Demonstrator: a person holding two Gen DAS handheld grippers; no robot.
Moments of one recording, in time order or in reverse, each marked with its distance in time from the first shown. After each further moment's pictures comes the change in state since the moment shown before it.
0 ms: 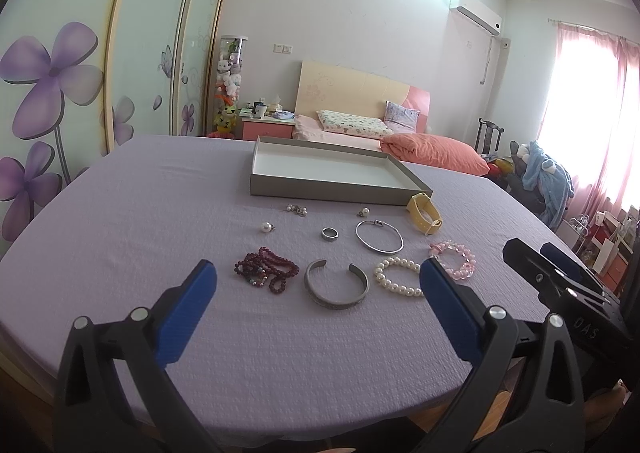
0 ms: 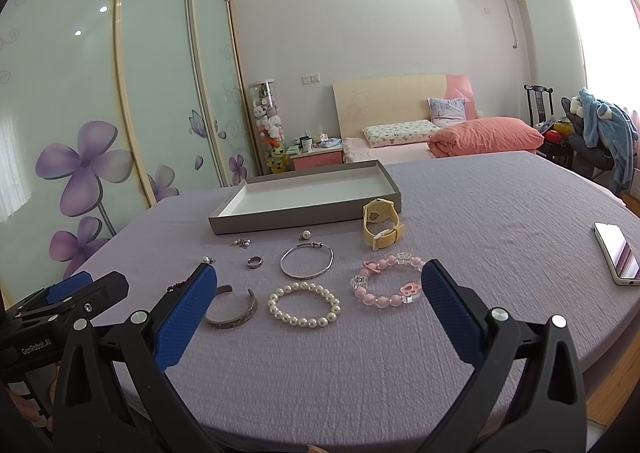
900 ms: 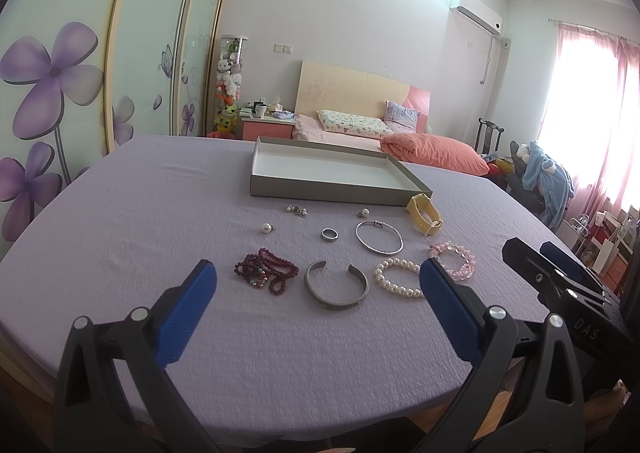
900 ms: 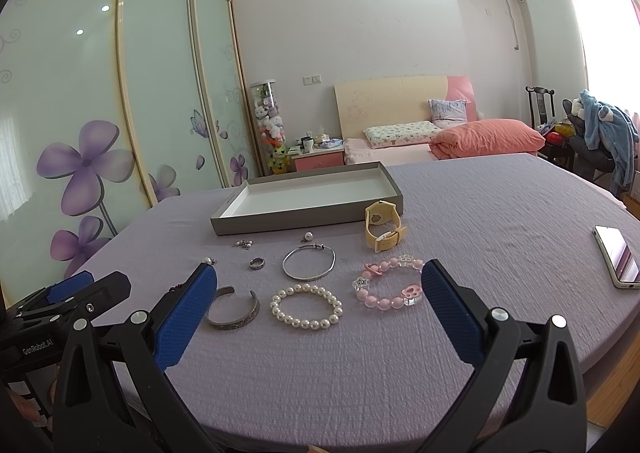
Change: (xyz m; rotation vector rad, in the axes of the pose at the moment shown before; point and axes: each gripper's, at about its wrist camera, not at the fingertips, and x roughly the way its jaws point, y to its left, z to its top) left arm 0.004 0.001 -0.003 0.000 0.001 0.000; right arm 0.001 0.000 0.002 0.001 -0.002 0.002
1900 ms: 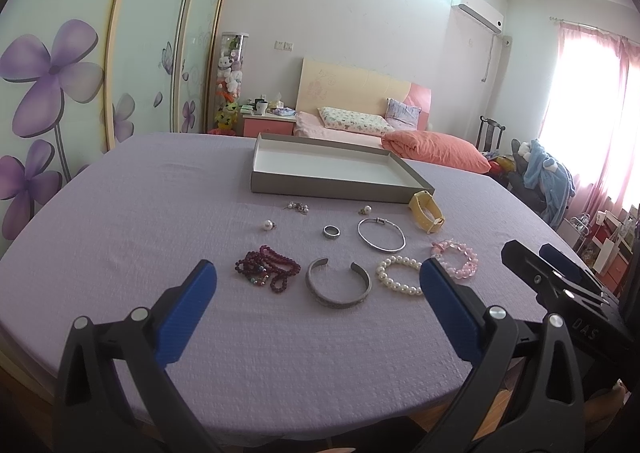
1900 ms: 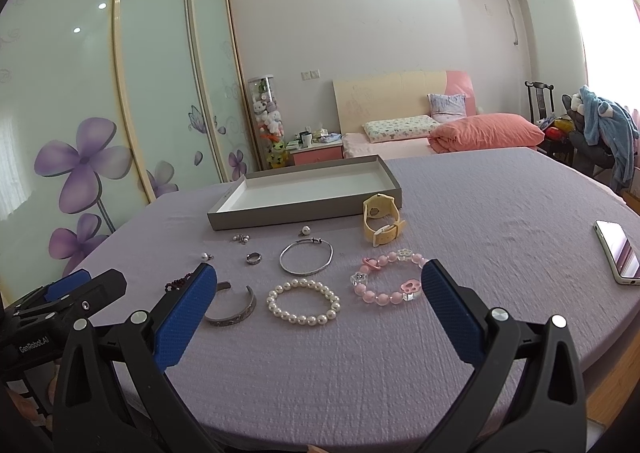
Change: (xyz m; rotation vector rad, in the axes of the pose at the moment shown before) left arm 0.002 -0.002 0.000 -0.005 0.013 0.006; right arm 0.008 -0.001 0.000 0.007 0.027 -0.009
